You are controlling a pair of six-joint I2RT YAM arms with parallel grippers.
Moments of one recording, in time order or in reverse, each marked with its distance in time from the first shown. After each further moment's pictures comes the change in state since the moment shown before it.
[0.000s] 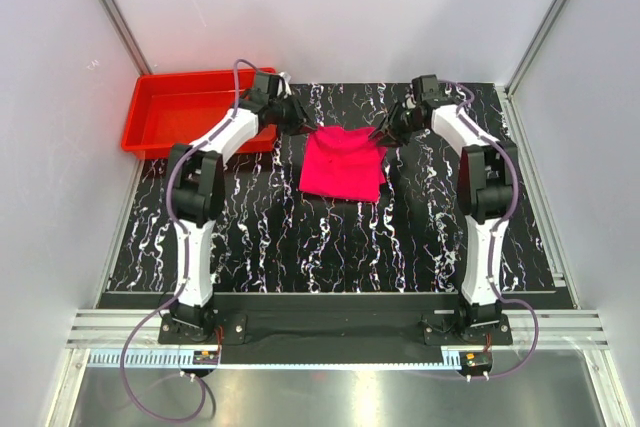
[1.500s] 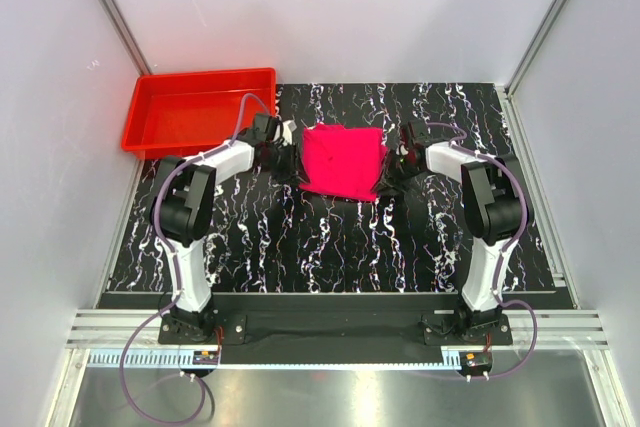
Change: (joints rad) left arm -0.032 -0.168 -0.457 0.005 0.028 0.275; right arm 0.083 -0.189 -0.524 0.139 0.103 -0.052
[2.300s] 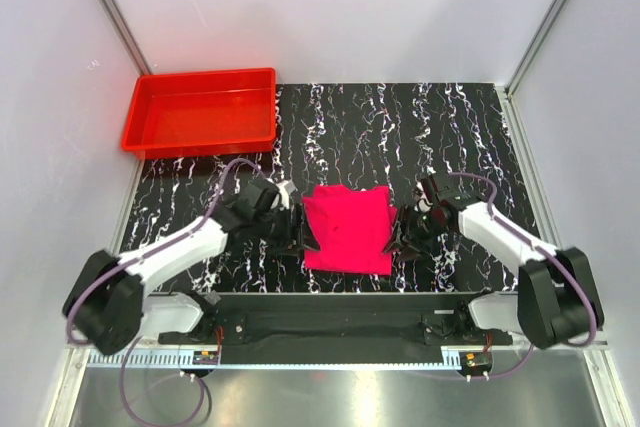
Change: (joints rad) left arm -0.315 -0.704 -0.660 0.028 -0.045 -0.336; right arm 0.071 -0.652 -0.559 -0.222 -0.084 0.013
